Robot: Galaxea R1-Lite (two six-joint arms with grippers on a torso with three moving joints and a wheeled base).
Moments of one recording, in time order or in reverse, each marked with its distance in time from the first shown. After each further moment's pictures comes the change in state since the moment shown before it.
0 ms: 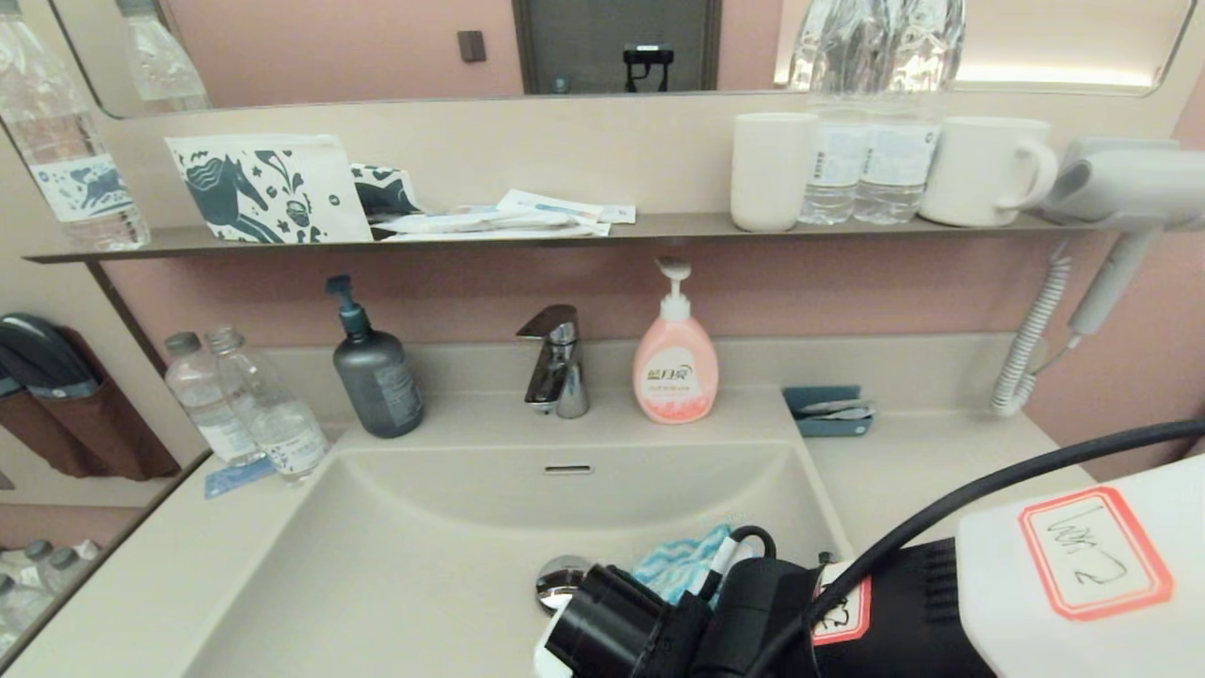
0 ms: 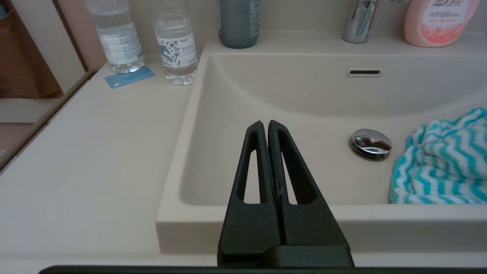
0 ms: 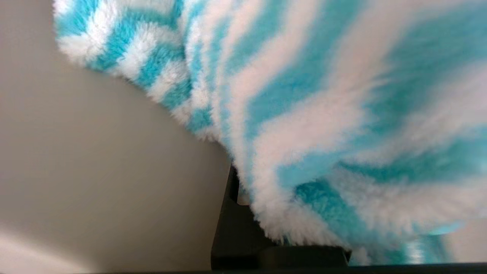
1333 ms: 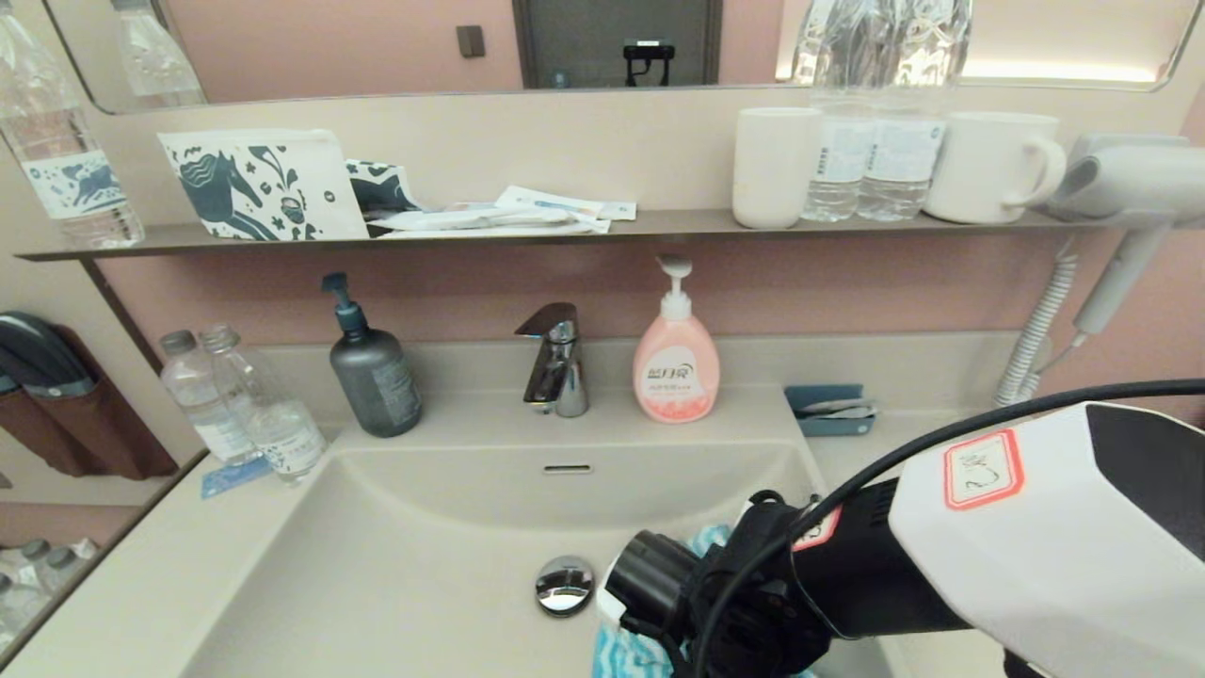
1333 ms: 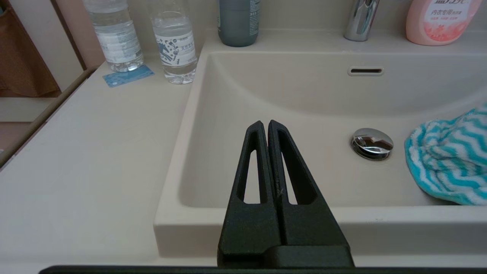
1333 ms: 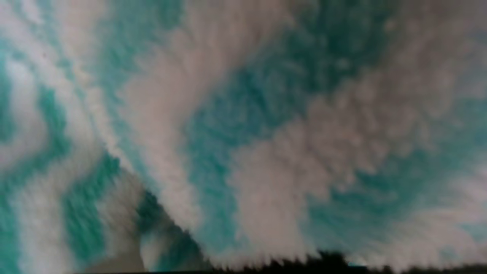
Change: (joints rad) left arm 0.000 0.000 0.000 0.000 0.000 0.000; right arm -0.120 0.056 -0.060 0.153 -0.145 0.008
